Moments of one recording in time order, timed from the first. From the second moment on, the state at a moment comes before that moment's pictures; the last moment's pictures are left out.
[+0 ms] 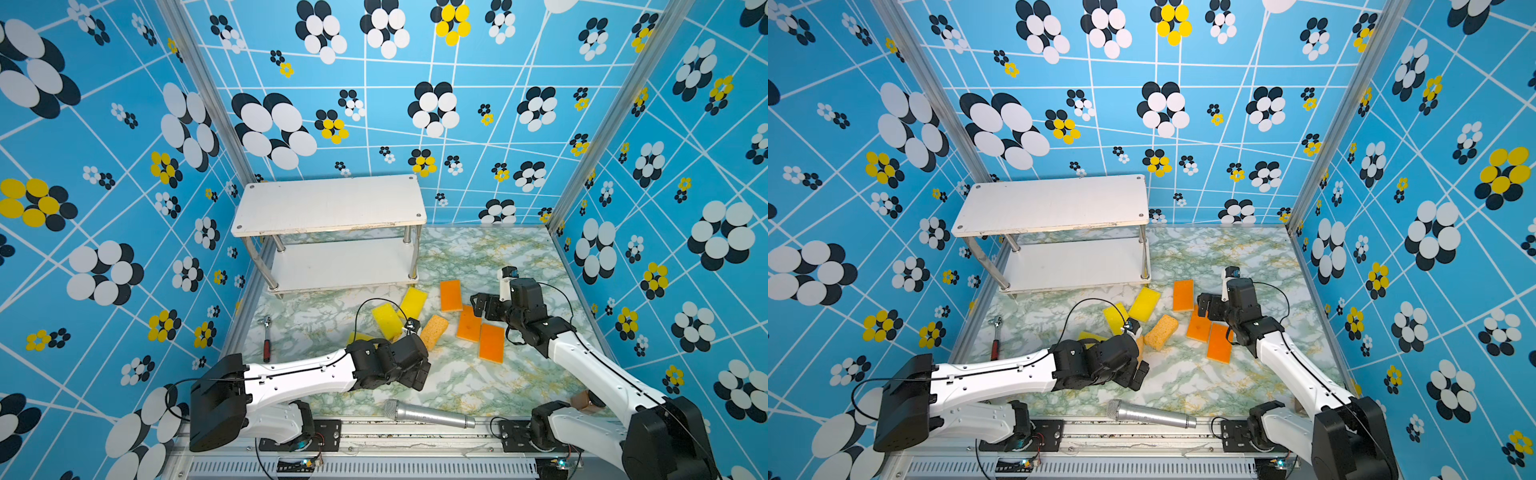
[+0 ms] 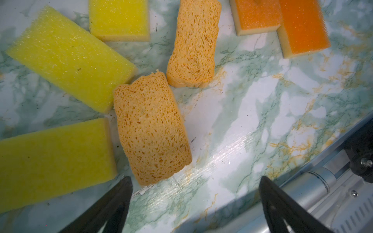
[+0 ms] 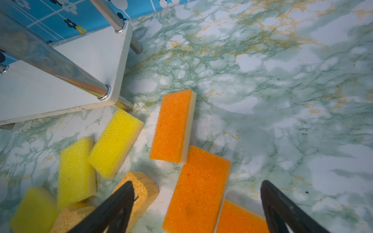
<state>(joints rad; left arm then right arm) -1.19 1.32 0.83 -0.56 -0.22 -0.66 0.29 1.13 0.64 -0.20 -0.01 0.33</state>
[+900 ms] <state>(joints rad) -1.19 1.50 0.84 -0.62 -0.32 -0.78 0.29 1.15 0.63 -0.21 0.03 0.33</state>
